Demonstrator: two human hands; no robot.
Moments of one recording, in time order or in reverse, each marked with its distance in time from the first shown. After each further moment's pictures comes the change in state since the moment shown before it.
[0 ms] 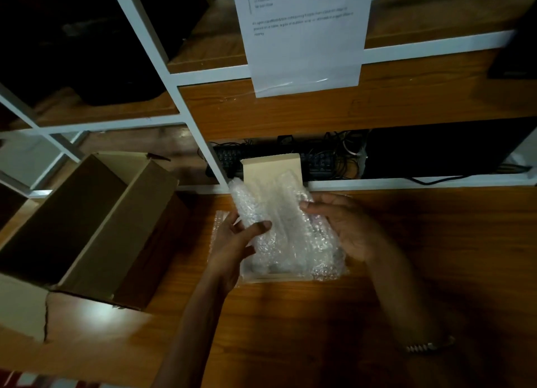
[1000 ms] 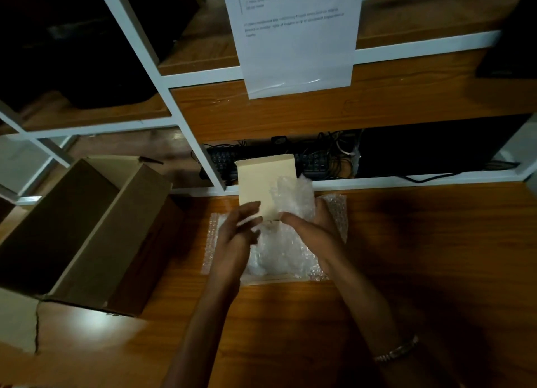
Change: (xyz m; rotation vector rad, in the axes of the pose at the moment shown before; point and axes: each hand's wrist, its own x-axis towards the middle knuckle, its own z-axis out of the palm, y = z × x) left_hand -0.013 0.007 0.017 0.316 0.089 0.188; right_hand 0.014 0.042 0.033 -0.241 0.334 -0.039
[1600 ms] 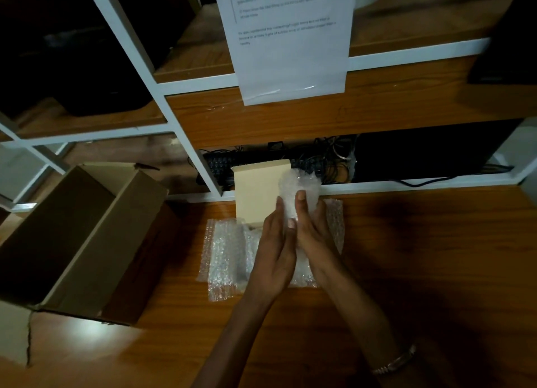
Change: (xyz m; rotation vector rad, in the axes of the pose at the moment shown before) left_hand -0.005 -0.009 0.064 0.270 -0.161 0.204; right_hand -0.017 -0.016 0.004 0.126 -0.017 0.023
